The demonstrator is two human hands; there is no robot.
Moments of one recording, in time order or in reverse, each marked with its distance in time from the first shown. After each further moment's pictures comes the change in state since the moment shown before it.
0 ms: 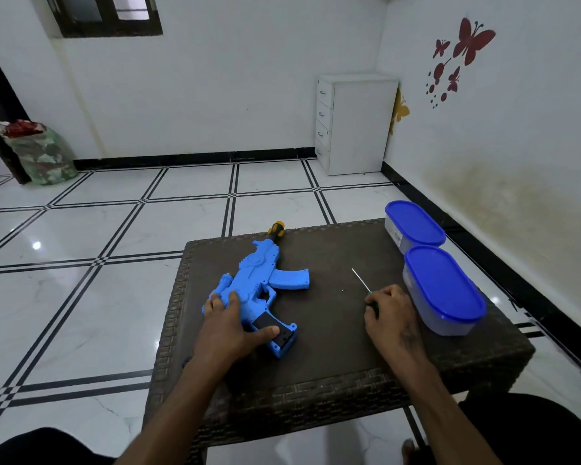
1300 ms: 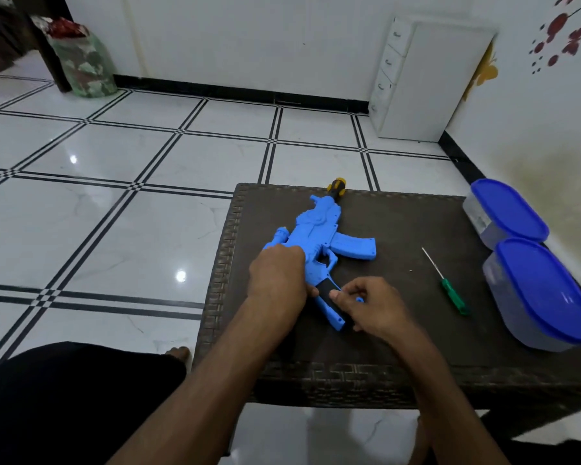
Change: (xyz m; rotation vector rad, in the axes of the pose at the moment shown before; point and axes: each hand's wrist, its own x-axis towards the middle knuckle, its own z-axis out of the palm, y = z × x) left_hand 0.011 0.002 -0.029 0.186 0.076 0.071; right_hand -0.015 -0.106 0.054 0.299 -0.491 0.103
